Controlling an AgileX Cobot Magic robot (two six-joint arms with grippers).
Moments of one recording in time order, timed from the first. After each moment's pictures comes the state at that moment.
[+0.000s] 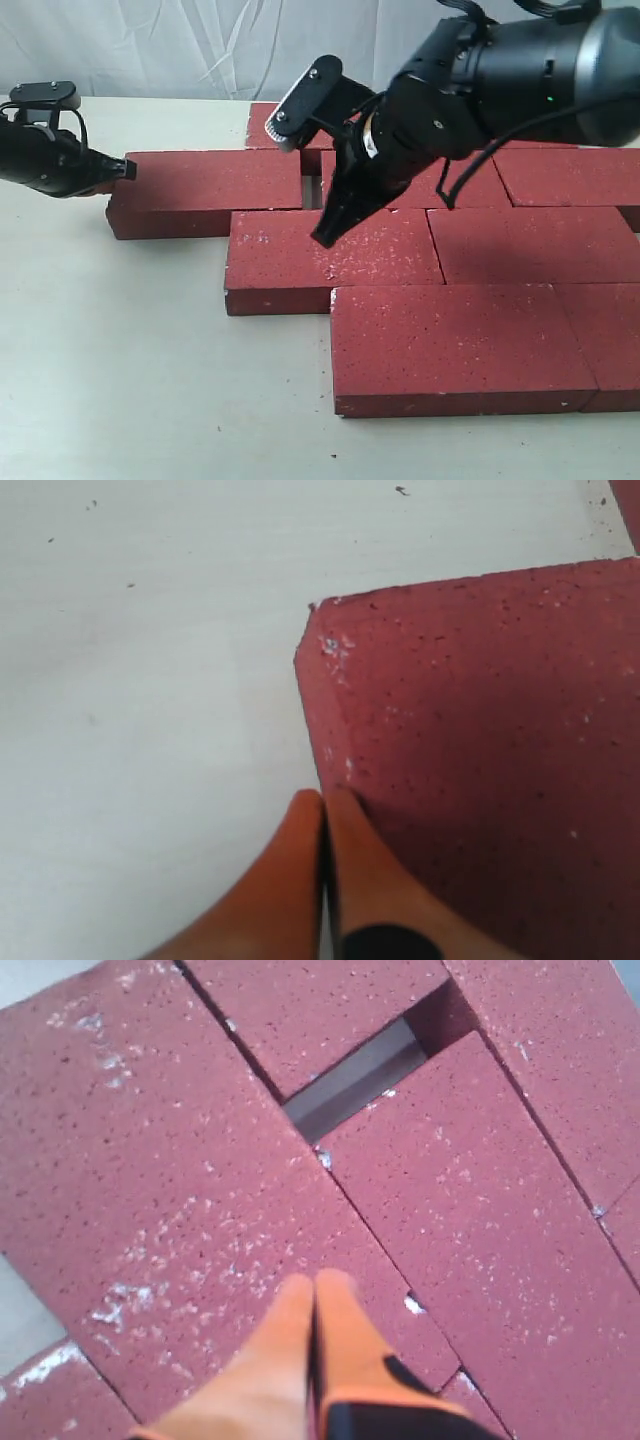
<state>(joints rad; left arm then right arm) 0.05 2.00 -1.10 -1.15 0.31 1.16 0.70 1.75 -1.21 -0.34 0.57 -0.09</state>
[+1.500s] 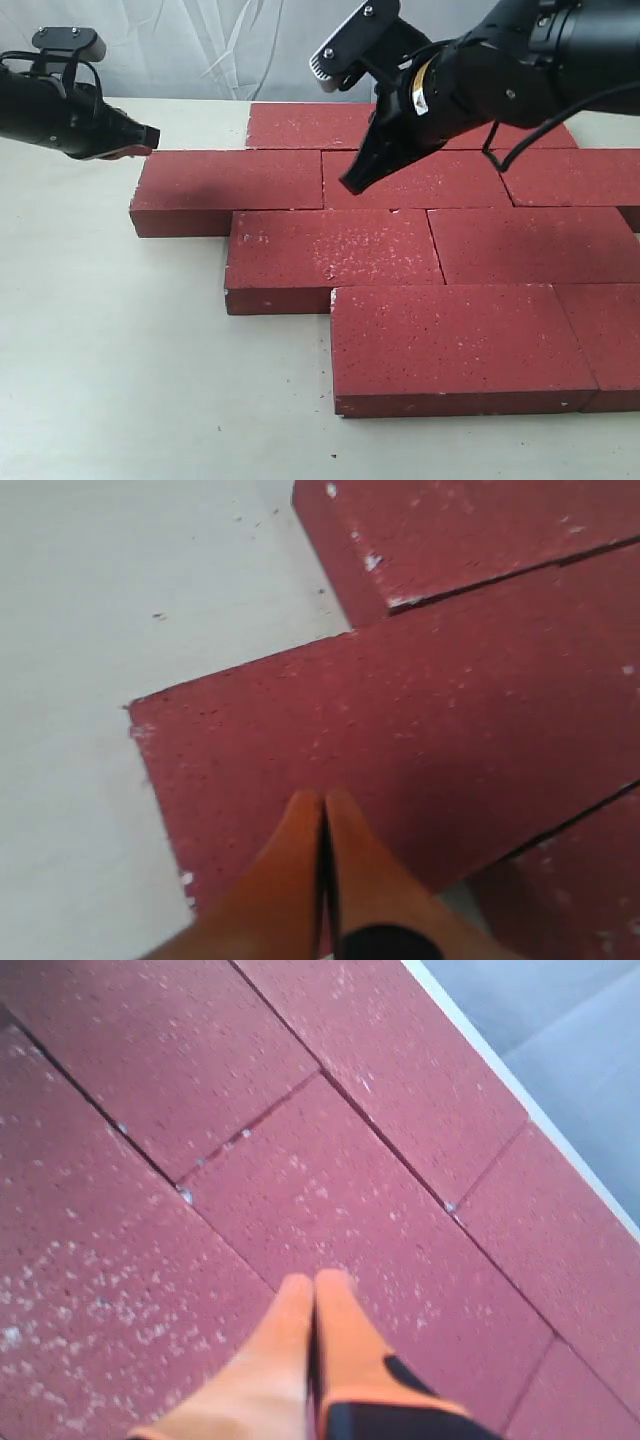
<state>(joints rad) -0.03 1.82 -1.10 -1.13 0.48 1.18 0.62 1.66 -1.20 -0.43 0.53 0.02</state>
